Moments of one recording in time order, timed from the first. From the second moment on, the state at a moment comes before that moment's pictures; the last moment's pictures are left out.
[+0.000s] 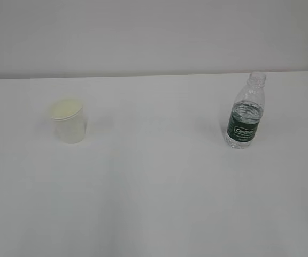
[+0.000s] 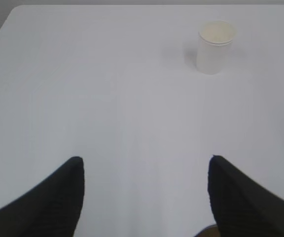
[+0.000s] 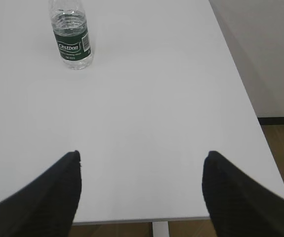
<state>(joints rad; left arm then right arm) 0.02 0.00 -0.53 0.03 1.09 -0.08 0.10 -0.02 -0.49 -0.16 1.14 0.08</state>
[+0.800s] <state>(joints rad) 0.02 0.00 -0.53 0.03 1.09 -0.08 0.10 -0.02 -0.49 -0.16 1.14 0.08</state>
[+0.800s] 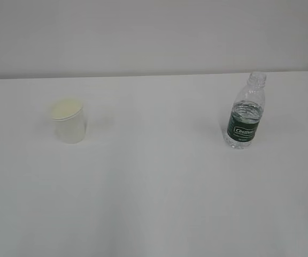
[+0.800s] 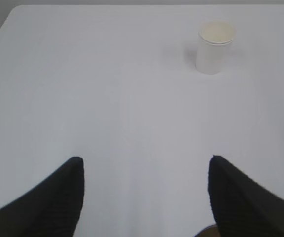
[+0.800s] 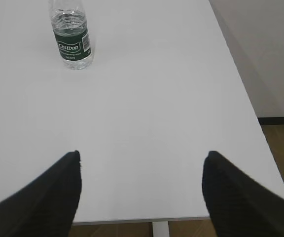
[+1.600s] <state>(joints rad) 0.00 0.00 -0.53 0.03 1.09 -0.08 0.10 -0.02 -0.49 -0.16 1.14 0.08</state>
